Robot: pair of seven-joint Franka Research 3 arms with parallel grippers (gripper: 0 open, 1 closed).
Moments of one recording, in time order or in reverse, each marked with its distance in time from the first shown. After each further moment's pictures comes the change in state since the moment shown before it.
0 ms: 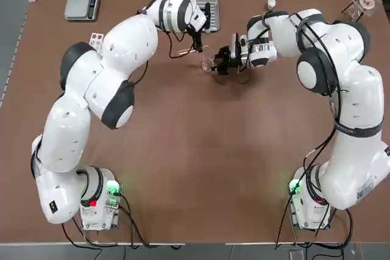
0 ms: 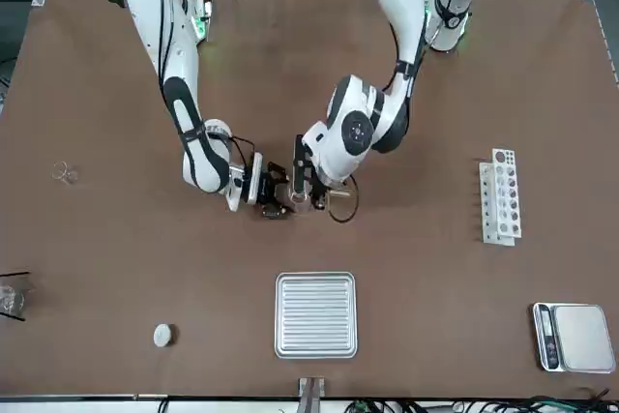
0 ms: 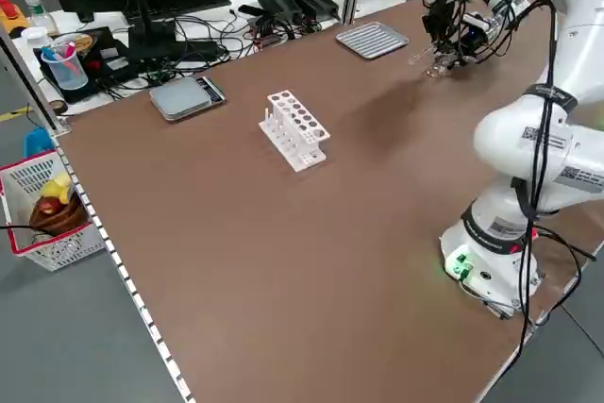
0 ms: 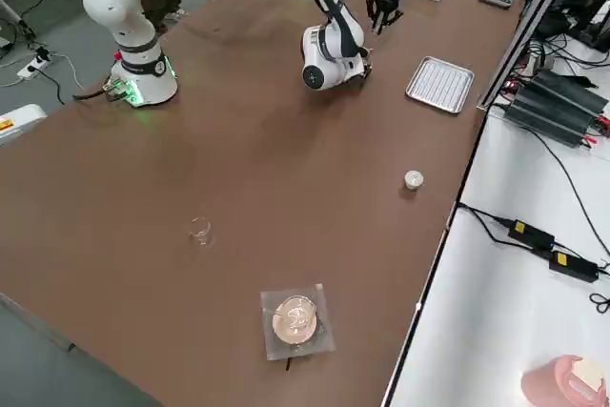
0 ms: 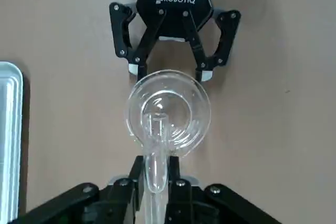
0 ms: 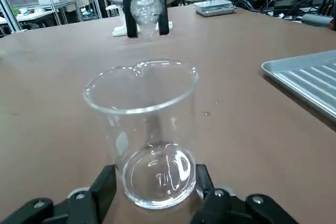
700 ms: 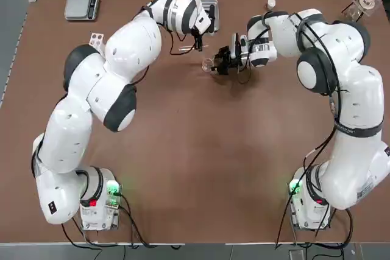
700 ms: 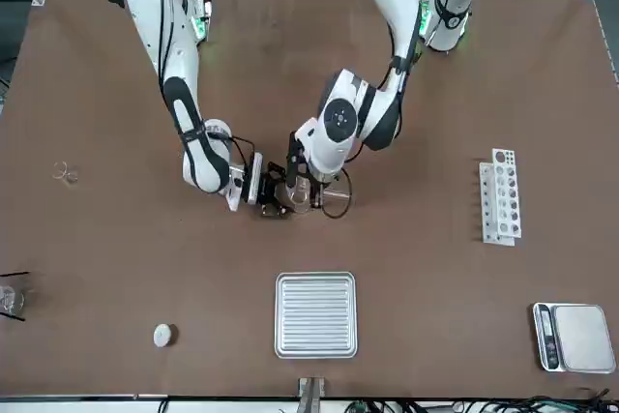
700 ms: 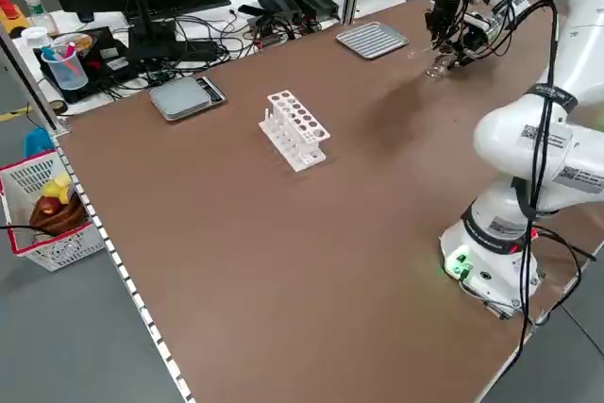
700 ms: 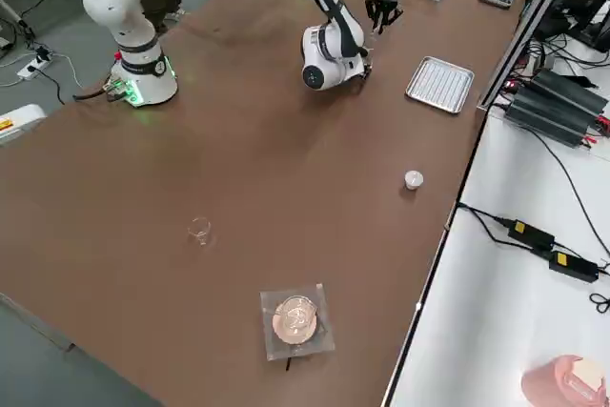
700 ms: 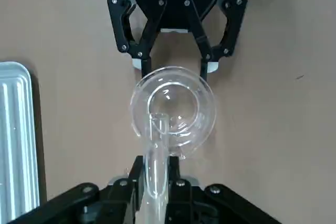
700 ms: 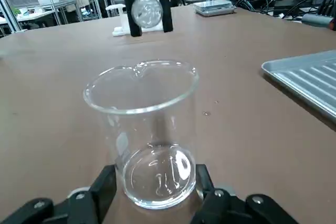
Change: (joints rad) left arm -0.029 0.015 0.002 0.032 0.126 0.000 -0.067; right arm 0.000 0.000 0.000 0.000 0.000 0.000 0.000
